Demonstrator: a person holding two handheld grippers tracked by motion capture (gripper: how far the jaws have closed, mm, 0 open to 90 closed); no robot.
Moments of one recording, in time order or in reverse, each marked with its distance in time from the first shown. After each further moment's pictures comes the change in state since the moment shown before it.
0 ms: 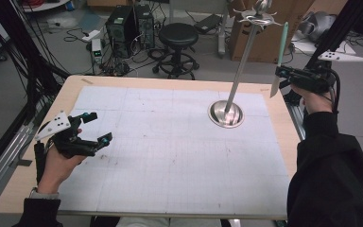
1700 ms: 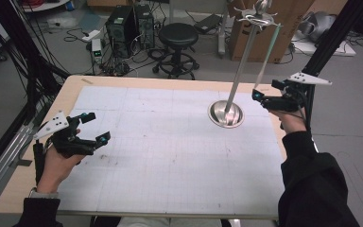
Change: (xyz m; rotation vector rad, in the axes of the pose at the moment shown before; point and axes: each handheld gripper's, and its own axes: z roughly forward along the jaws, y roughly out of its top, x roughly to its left) left arm 0.008 -0.005 -0.001 0.003 0.013 -0.027; right arm 0.044 -0.057 0.036 0.022 -0.134 0.021
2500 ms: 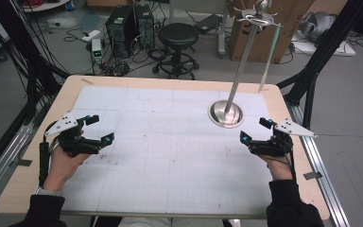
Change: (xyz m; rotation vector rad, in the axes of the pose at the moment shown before) left arm 0.007 -0.015 0.013 0.105 0.029 -0.011; right arm 0.060 -0.101 -0.031 -0.046 0.055 -0.017
